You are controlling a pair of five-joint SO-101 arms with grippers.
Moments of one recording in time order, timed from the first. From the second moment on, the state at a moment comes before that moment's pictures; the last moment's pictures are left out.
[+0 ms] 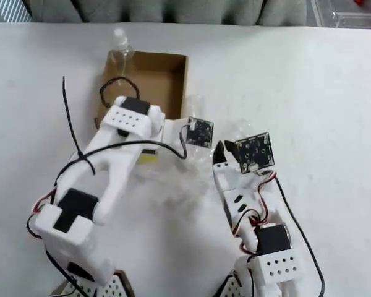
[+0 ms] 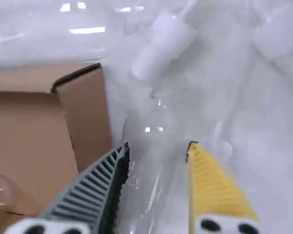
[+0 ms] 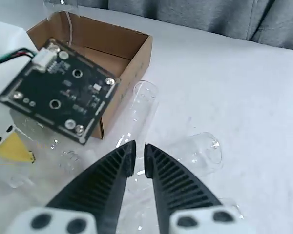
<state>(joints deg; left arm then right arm) 14.0 13.2 9.1 67.1 -75.1 -14.9 -80.0 80.7 31.0 6.2</state>
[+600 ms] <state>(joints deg) 13.1 16.3 4.7 76.2 -73.1 -16.6 -80.0 80.7 31.0 6.2</state>
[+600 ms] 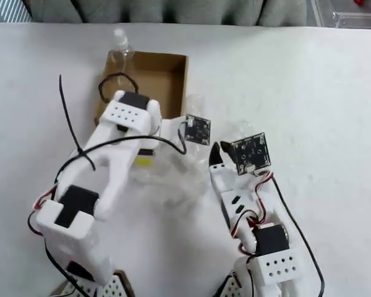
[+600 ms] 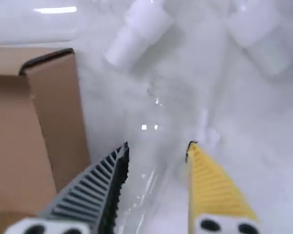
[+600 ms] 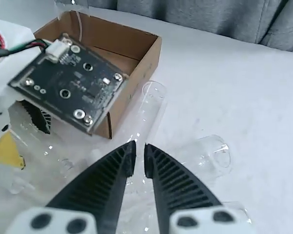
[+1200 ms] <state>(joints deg) 4.1 6.7 13.9 82.2 -74.1 -16.6 -80.0 80.7 31.0 6.2</state>
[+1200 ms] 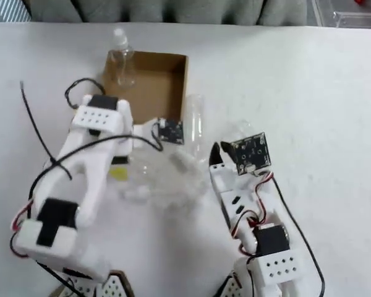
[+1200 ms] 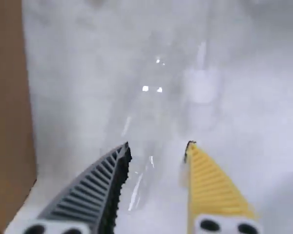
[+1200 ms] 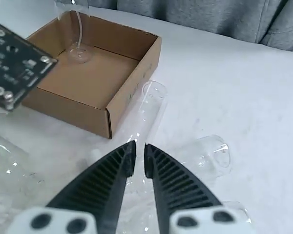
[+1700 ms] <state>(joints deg) 8.7 -13.8 29.5 76.0 -70.5 -16.6 -80.0 80.7 31.0 6.2</state>
